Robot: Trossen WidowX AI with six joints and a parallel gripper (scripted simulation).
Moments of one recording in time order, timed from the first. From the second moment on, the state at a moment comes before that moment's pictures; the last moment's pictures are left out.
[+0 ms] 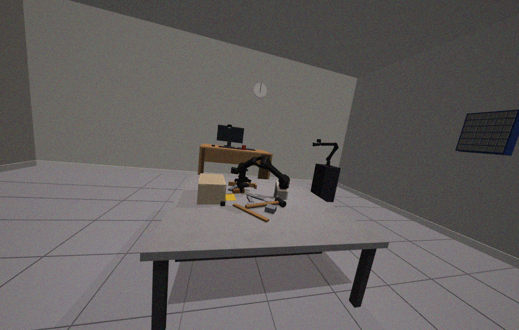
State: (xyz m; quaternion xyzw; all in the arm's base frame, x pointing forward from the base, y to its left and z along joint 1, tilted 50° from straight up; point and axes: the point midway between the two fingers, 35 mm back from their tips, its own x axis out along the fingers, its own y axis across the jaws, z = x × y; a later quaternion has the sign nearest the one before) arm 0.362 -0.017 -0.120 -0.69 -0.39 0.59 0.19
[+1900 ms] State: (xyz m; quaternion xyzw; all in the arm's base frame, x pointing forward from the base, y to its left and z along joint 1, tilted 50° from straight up) arm 0.413 -0.006 -0.106 -0.69 -0.39 0.59 0.19
